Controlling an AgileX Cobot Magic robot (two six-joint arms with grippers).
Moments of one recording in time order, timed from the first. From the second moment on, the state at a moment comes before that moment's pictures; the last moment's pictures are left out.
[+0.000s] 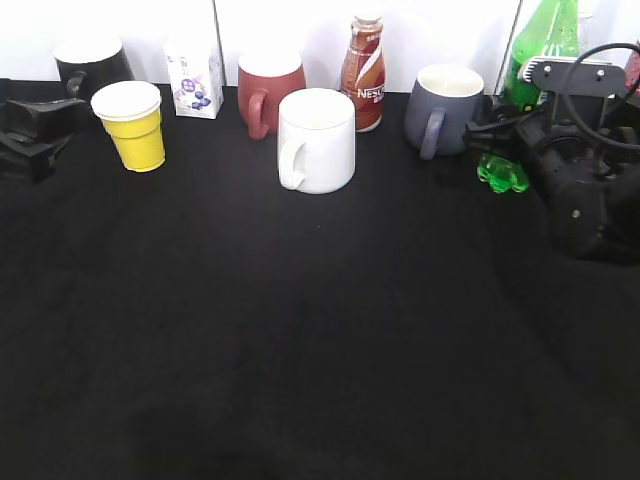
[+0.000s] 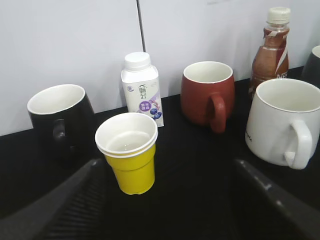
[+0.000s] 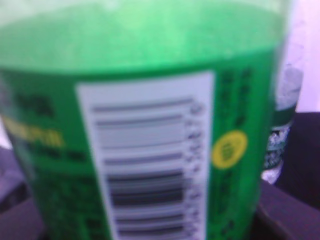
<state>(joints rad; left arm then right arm) -0.25 1.21 -0.47 0.20 -0.43 -0.10 0.31 2.07 -0.86 0.37 -1.07 -0.12</state>
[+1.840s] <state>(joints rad) -0.34 1.06 -0.81 -0.16 1.09 -0.12 0.31 1.15 -0.98 -0.01 0.86 0.06</state>
